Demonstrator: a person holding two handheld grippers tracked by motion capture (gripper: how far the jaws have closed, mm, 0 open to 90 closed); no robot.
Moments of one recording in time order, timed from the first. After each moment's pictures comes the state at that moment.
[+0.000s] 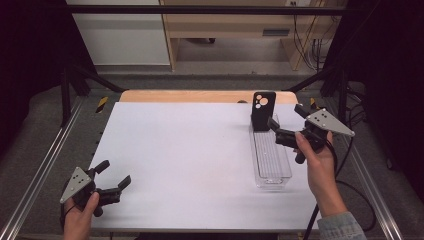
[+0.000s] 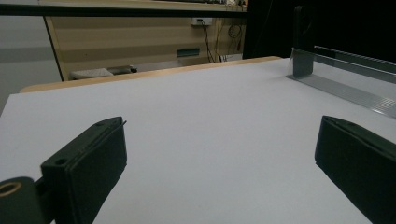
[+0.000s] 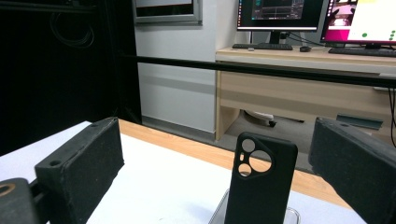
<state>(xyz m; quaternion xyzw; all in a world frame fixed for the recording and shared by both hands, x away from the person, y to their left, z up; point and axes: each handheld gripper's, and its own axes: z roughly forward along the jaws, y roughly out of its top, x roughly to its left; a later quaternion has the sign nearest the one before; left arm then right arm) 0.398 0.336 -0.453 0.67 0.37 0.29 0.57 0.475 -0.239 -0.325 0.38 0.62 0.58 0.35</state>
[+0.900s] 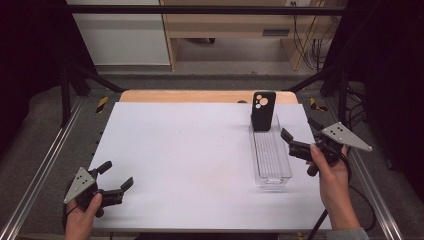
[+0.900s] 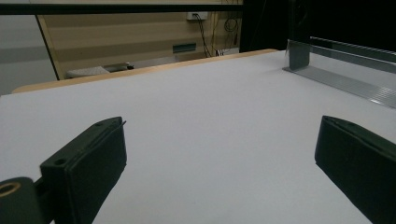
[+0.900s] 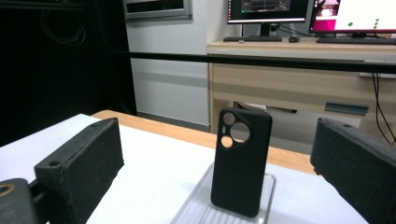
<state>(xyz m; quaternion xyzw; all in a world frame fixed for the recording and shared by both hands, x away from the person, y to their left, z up) 0.398 0.330 -0.454 0.69 0.36 0.29 0.56 0.448 -0.270 -0.342 0.40 0.62 0.58 0.35</state>
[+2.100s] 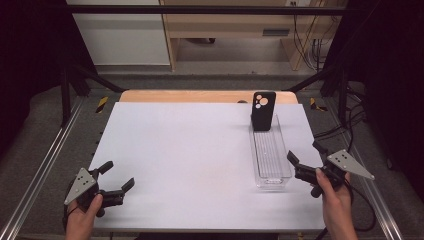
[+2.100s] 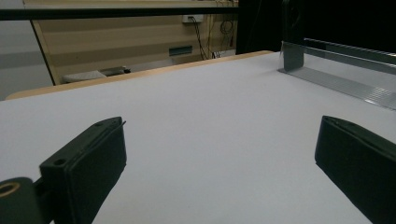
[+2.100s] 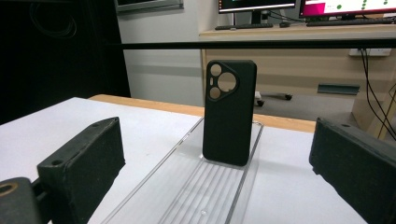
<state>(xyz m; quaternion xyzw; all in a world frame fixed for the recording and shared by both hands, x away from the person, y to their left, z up) 0.396 0.327 -0.453 0.69 0.35 0.29 0.57 0.417 -0.292 -0.402 0.42 0.61 0.58 0.34</state>
